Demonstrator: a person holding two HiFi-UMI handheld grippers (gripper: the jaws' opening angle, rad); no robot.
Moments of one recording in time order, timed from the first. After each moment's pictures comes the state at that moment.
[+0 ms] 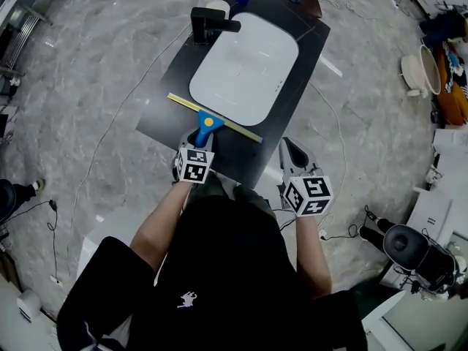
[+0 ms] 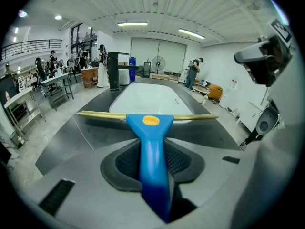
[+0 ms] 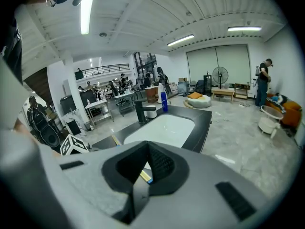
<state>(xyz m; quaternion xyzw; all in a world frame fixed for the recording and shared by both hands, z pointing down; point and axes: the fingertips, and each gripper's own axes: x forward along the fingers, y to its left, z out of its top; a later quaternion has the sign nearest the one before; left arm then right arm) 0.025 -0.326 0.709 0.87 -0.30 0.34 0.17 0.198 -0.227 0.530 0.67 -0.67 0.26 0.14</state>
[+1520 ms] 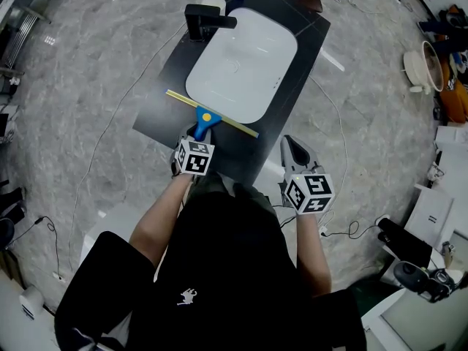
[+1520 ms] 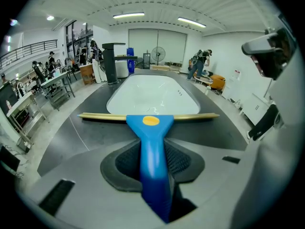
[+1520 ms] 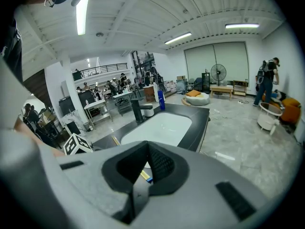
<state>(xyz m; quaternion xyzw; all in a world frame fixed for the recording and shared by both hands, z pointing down) 0.032 -0.333 0.726 0.85 -0.30 0.40 0.16 0.216 -0.224 0.537 0.68 -0.67 0.28 0.14</state>
